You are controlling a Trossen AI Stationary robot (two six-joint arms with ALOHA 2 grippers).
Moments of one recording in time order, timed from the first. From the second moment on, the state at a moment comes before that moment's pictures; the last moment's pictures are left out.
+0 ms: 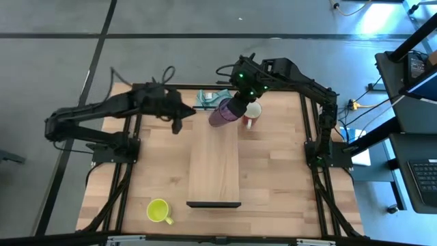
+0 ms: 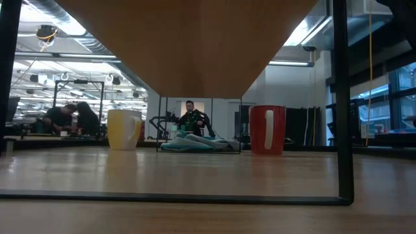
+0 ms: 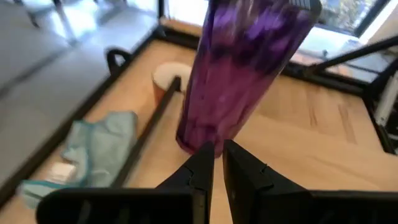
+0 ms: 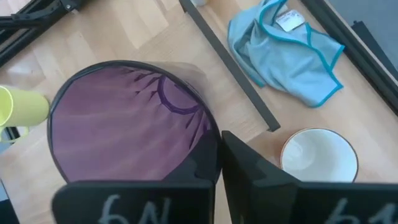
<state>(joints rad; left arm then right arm) 0.29 1.04 1.01 -0.45 0.08 -0.13 -0.26 1.92 2.36 -1.48 -0.05 0.37</state>
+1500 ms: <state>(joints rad) 0.33 1.31 1.01 -0.35 0.18 -0.12 -0.27 1.92 2.28 -1.33 -0.10 0.36</state>
